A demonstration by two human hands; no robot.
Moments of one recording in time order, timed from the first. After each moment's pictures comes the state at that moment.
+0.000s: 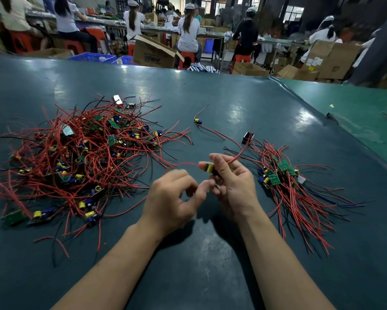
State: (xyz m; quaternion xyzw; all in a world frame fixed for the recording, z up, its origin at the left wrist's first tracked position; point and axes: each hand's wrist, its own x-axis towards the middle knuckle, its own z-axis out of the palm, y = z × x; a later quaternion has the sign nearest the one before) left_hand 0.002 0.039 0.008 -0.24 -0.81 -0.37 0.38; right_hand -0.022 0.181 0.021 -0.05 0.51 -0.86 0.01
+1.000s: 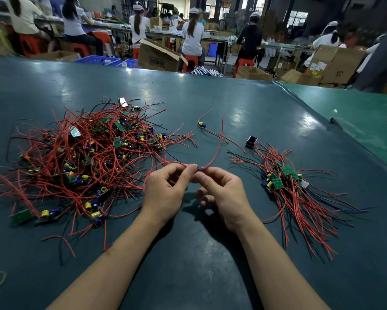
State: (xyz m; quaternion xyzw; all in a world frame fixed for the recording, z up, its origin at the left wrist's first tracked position) left_hand -0.009 0.033 0.011 -0.06 -0.75 -0.61 0.24; right_hand -0.022 0.172 0.009 -0.07 0.60 -0.79 0.05
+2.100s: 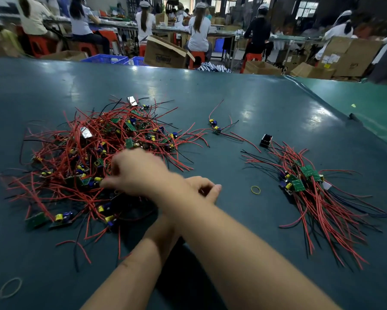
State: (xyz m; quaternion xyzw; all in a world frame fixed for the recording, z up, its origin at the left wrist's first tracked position) left_hand -0.018 0.044 -0.002 -0.04 -0.87 -0.47 0.12; right_hand -0.051 0.001 0.062 -0.34 0.92 -0.21 0.05
